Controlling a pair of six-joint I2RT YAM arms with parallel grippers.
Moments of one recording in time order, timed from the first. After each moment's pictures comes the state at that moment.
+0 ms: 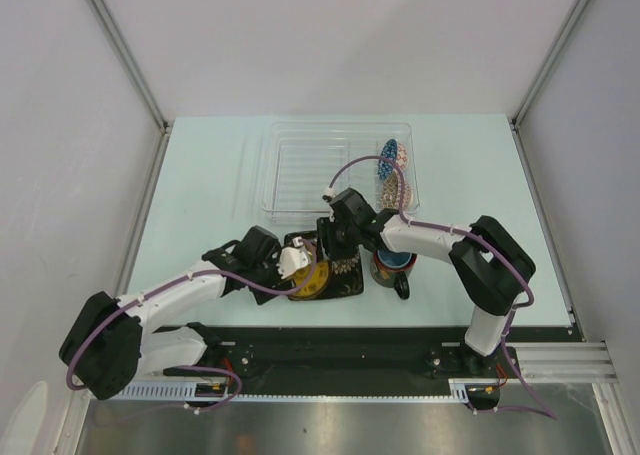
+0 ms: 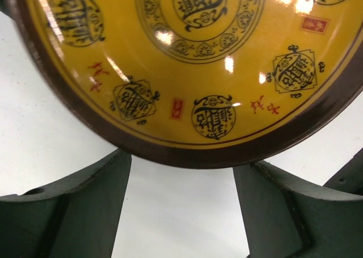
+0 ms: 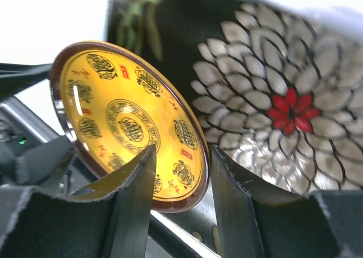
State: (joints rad) left arm -0.64 1.15 0.55 -0.48 0.06 0.52; right arm 0.82 1.78 1.11 -0.22 -0.25 0.63
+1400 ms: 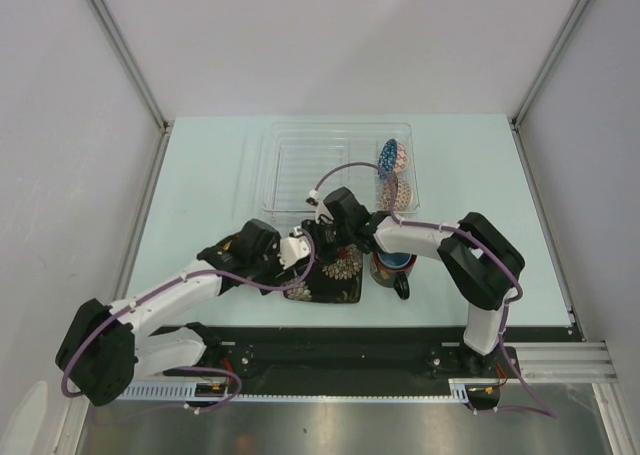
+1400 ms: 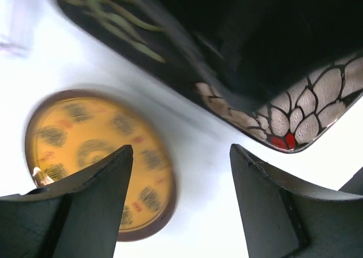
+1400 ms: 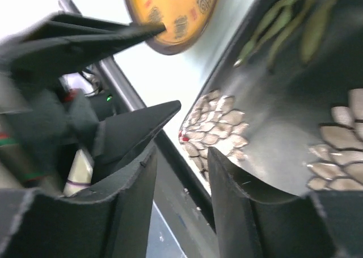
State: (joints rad) left arm -0.64 1.13 0.57 -0.43 0.06 0.50; right arm 0.83 1.84 1.12 -0.02 -0.58 0.75
